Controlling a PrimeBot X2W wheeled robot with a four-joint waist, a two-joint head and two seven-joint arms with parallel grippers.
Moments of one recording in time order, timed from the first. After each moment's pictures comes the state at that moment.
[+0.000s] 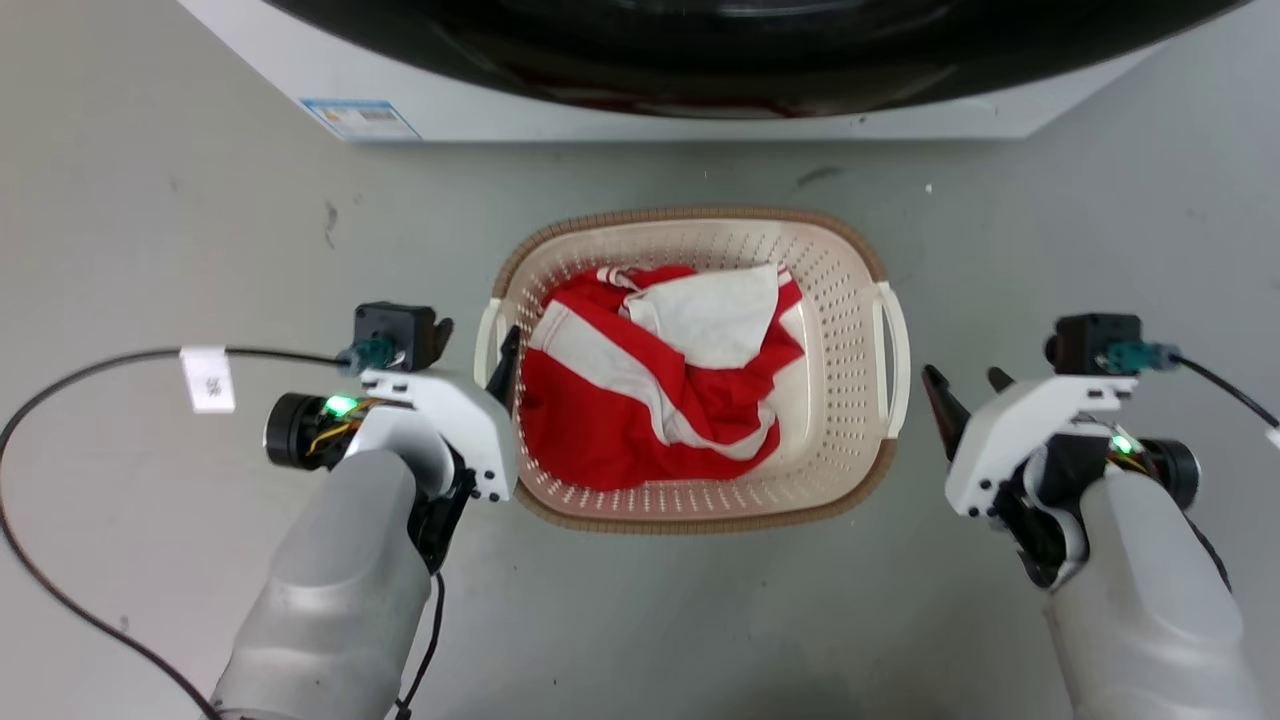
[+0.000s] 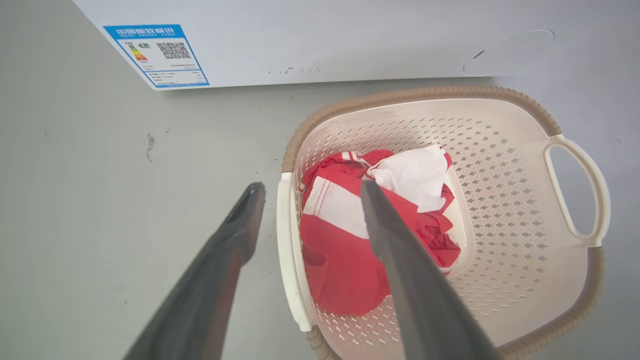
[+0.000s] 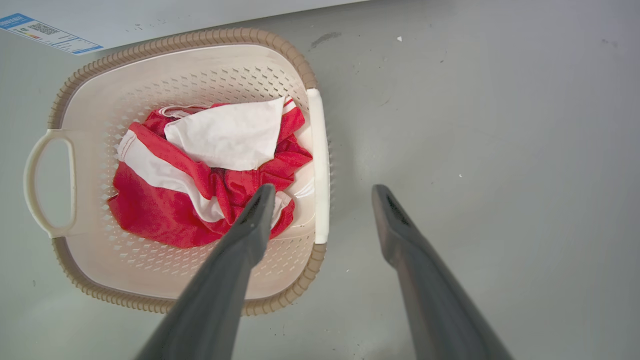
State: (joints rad) left arm -0.71 0.11 -0.27 0.94 -0.31 -0.13 -0.13; right arm -0.52 -0.06 -0.02 0.66 0.23 0.13 0.21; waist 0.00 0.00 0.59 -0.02
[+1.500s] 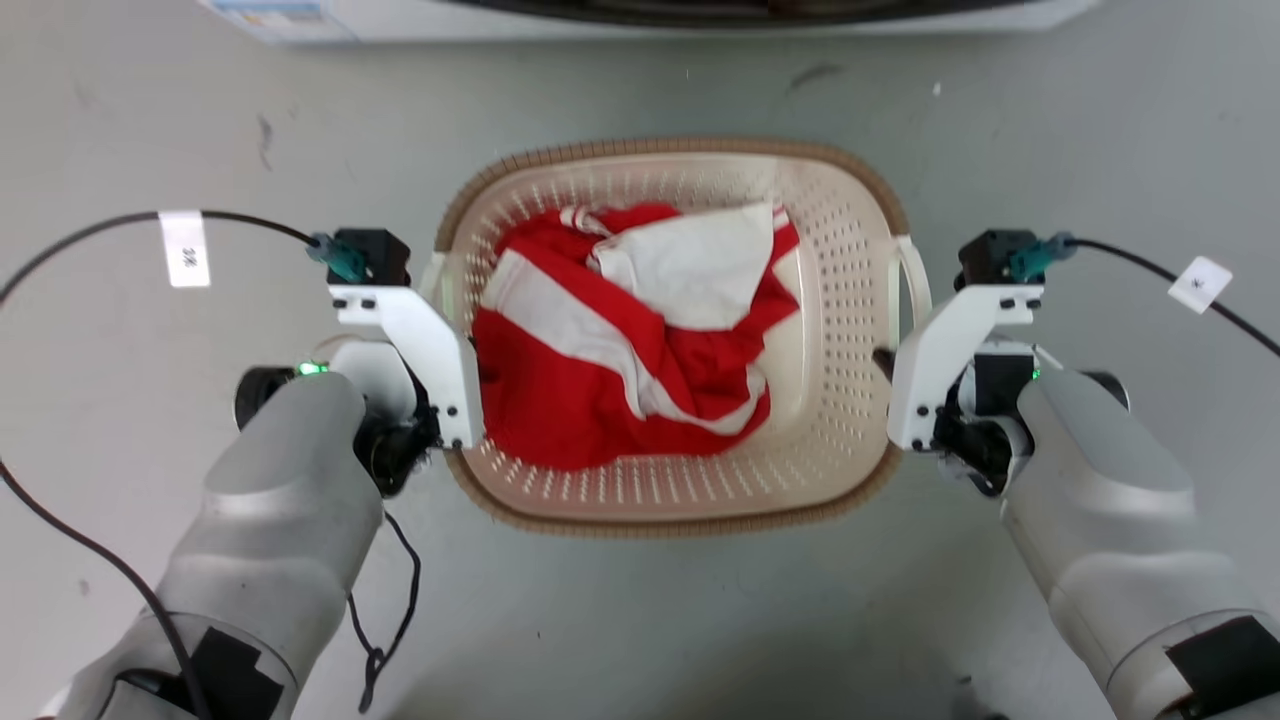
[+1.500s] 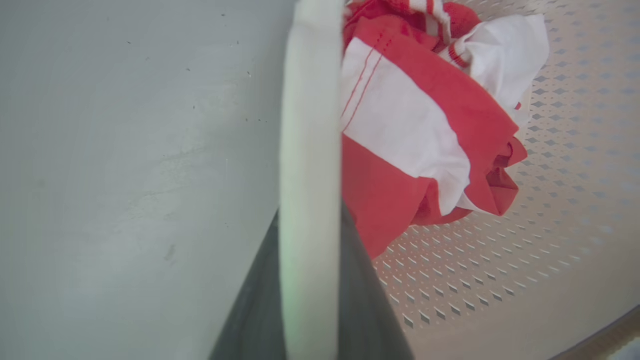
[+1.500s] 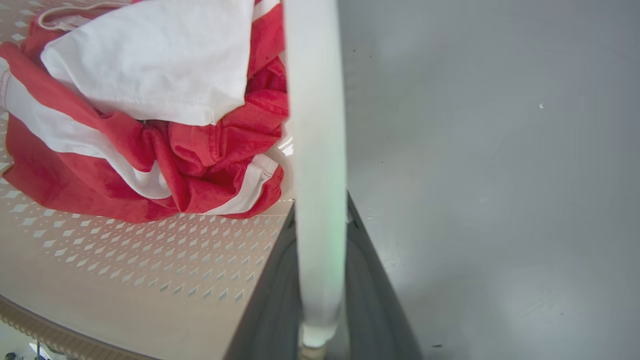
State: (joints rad) left arm -0.93 0.23 -0.70 1.09 -0.87 -0.13 0.24; right arm -0.90 -0.07 0.36 1.16 0.56 0.13 0.28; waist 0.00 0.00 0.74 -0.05
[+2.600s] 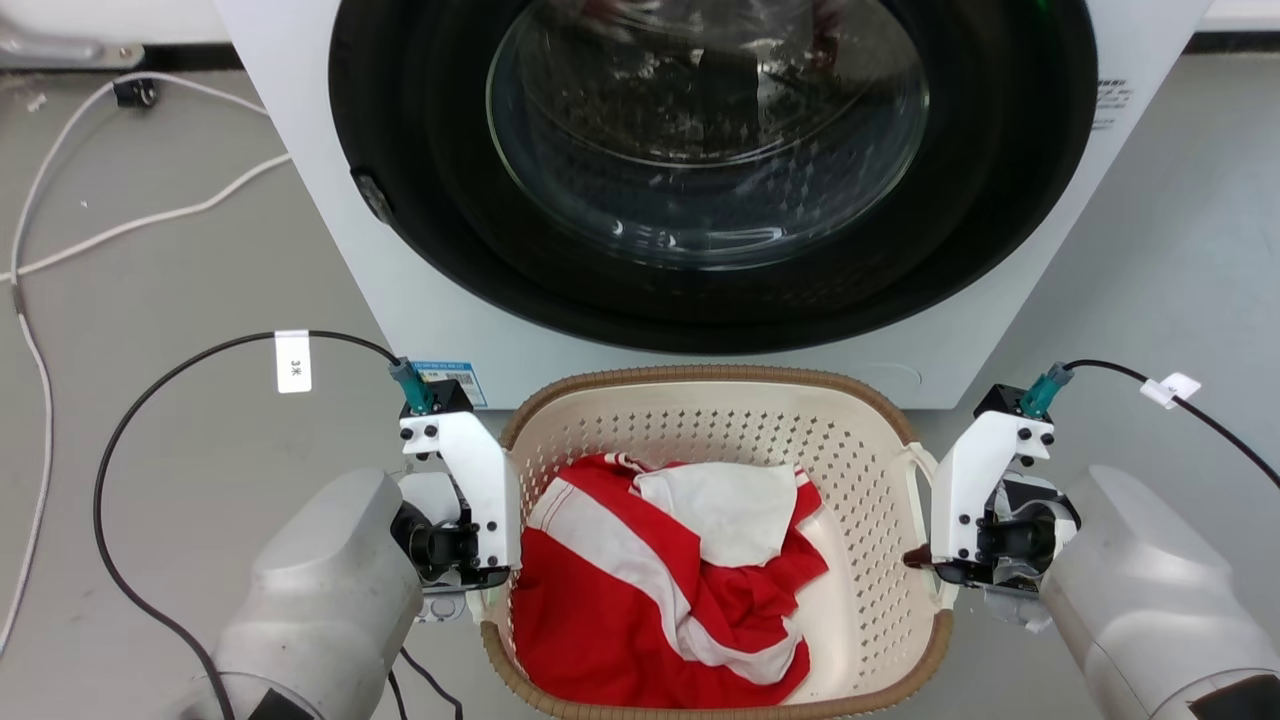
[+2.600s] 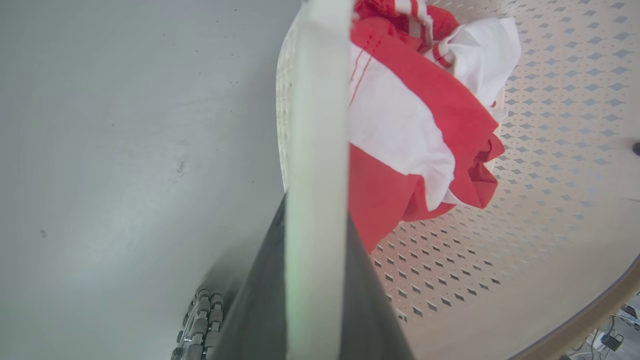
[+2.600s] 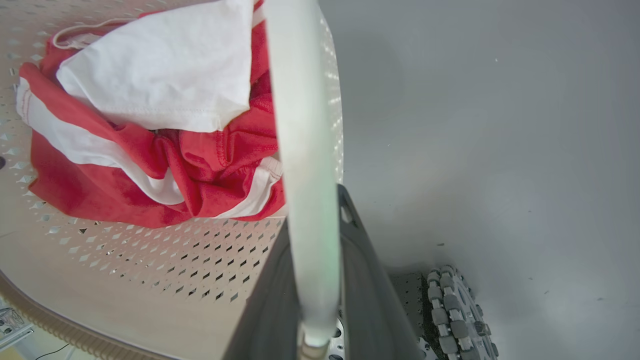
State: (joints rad) left arm -0.84 0.16 -0.81 1.18 -1.09 -0.13 0.63; right arm -0.81 -0.12 0.38 1.28 0.75 0.13 0.69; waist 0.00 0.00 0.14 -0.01
